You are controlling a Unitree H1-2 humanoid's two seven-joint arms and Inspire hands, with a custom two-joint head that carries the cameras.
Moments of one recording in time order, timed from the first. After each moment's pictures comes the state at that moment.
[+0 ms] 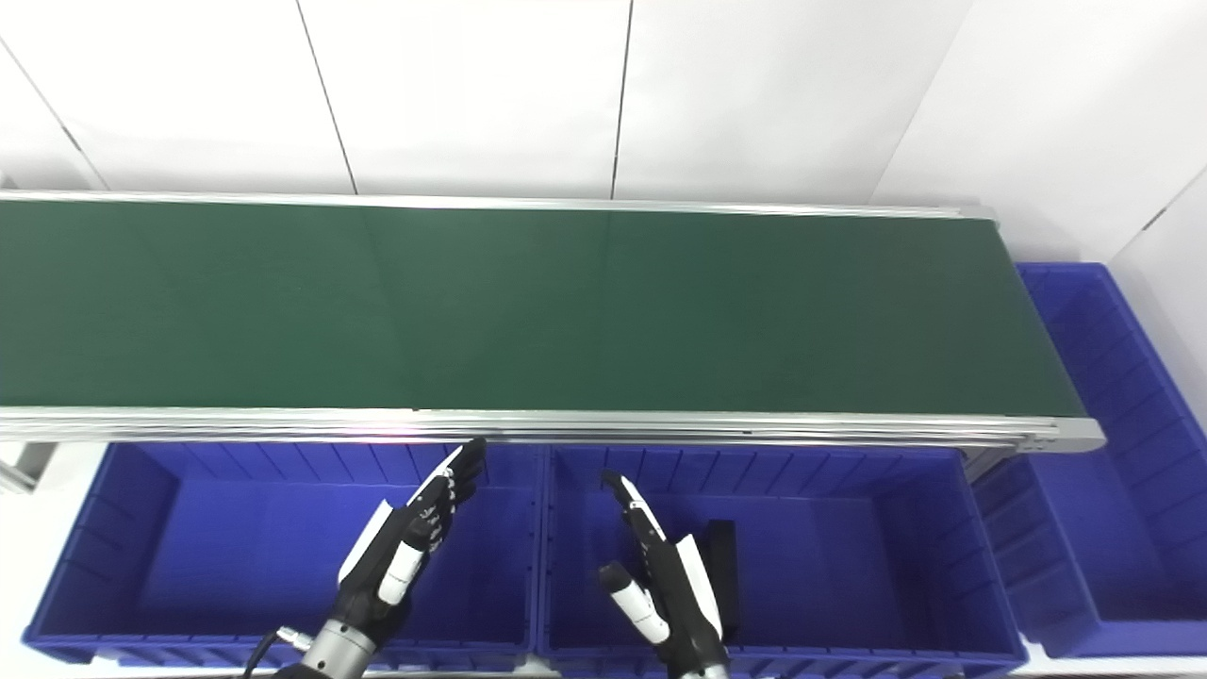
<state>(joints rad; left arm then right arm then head) 0.17 0.02 -0.25 0.34 0.01 -0.43 -0.22 0.24 -0.12 0.39 0.28 -0.14 -0.42 -0.18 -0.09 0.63</state>
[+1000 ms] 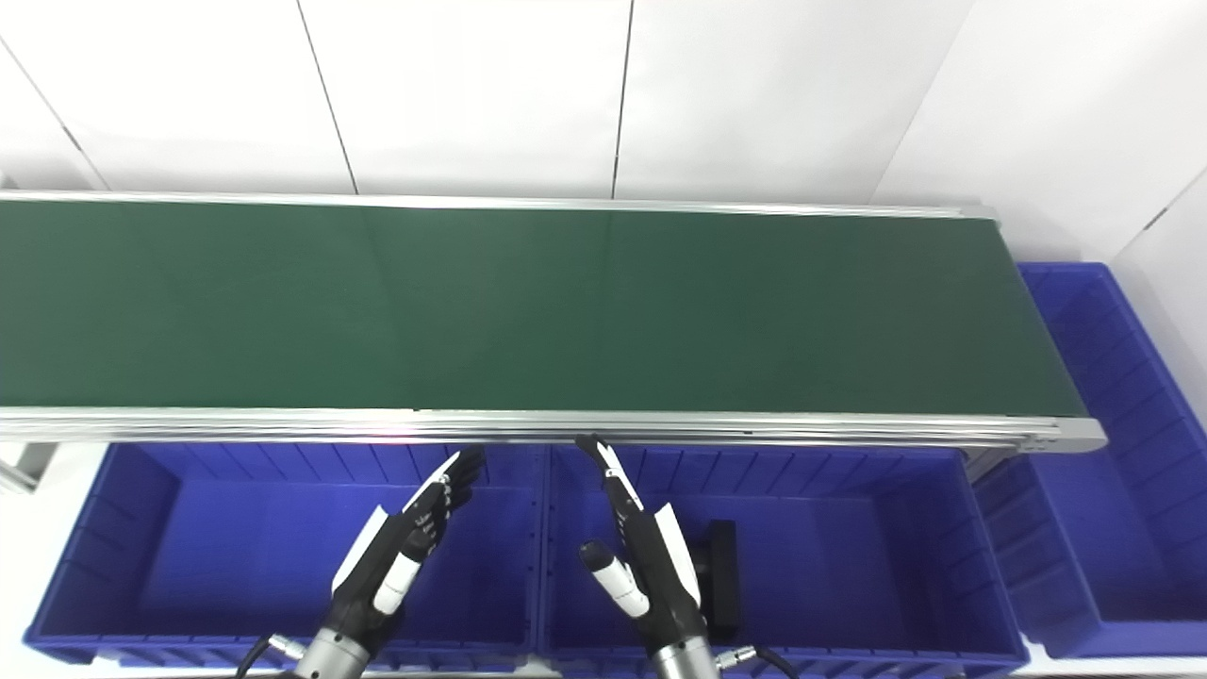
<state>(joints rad) 0.19 0.05 -0.28 0.30 0.03 -0.43 -0.18 0.20 -0.10 0.43 0.21 -0.11 -0.42 -0.17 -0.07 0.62</state>
